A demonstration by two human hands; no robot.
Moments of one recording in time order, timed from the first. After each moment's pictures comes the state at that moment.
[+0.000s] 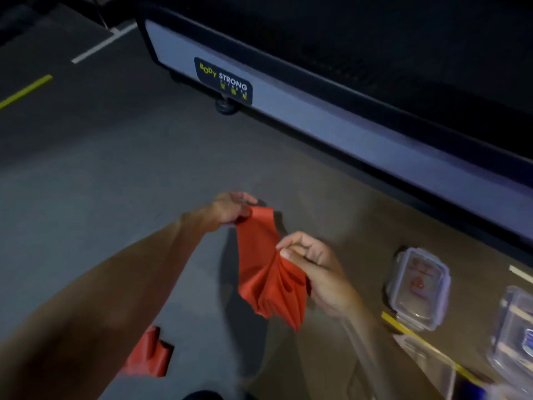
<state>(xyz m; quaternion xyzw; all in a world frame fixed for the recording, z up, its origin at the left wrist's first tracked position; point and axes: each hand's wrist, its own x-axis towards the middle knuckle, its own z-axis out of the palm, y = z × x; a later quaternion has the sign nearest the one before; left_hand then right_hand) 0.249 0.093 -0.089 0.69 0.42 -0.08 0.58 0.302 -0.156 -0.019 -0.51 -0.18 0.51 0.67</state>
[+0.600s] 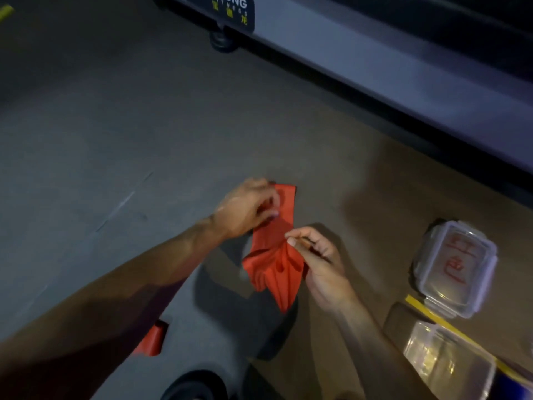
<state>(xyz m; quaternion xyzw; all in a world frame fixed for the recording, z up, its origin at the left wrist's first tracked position) 0.227 0.053 -0.167 0.95 0.08 0.06 0.28 0.286 -0.163 -0.129 -0.55 -0.04 0.47 0.69</state>
